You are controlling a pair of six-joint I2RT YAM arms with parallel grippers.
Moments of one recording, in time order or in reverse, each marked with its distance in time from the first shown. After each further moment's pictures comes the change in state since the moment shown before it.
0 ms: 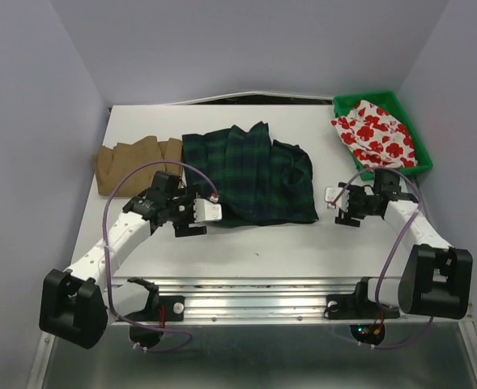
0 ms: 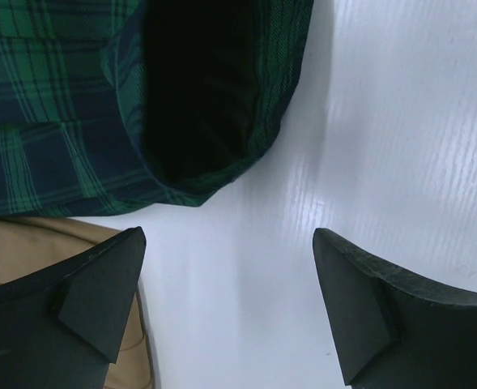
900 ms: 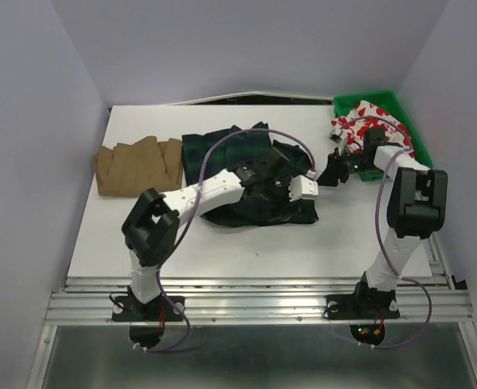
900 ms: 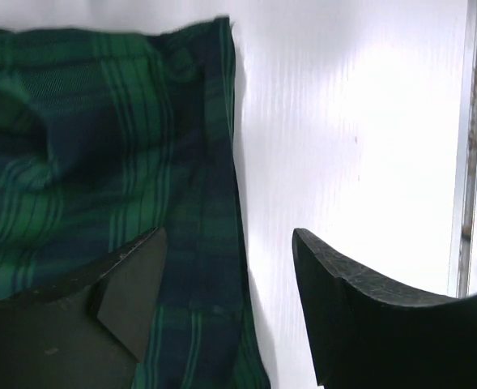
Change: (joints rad) left arm -0.515 0.697 0.715 0.055 0.053 -0.559; right arm 0.013 0.620 0.573 -0.073 -0.408 0.771
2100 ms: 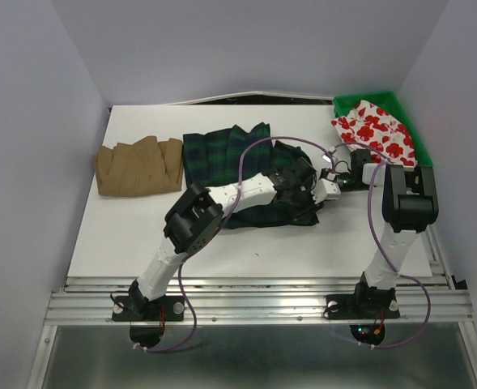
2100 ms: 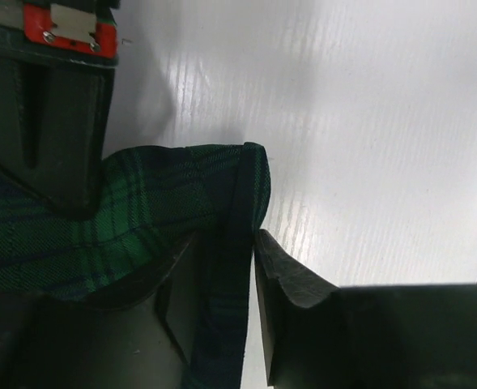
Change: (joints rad) left arm -0.096 0.409 0.324 0.051 -0.038 -0.279; right arm 0.048 0.104 -0.224 0.249 -0.128 0.540
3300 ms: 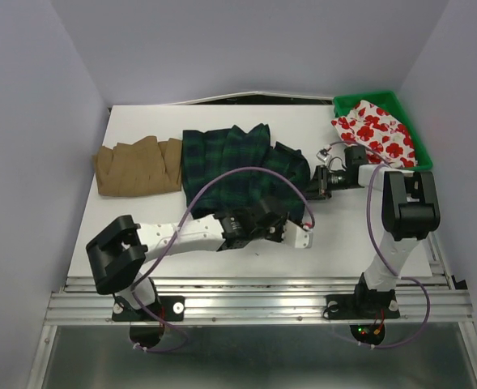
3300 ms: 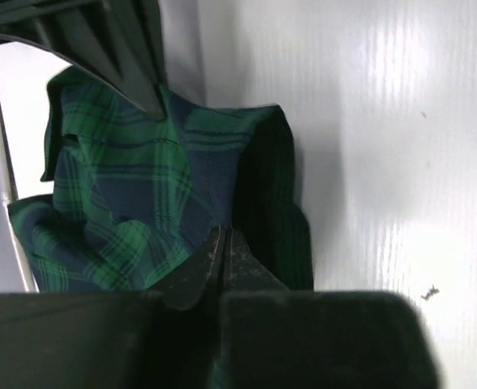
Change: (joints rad) left arm -0.164 -0.628 -0.706 0.323 -0.473 0.469; right arm 0.056 -0.092 -0.053 0.089 -0.002 0.286
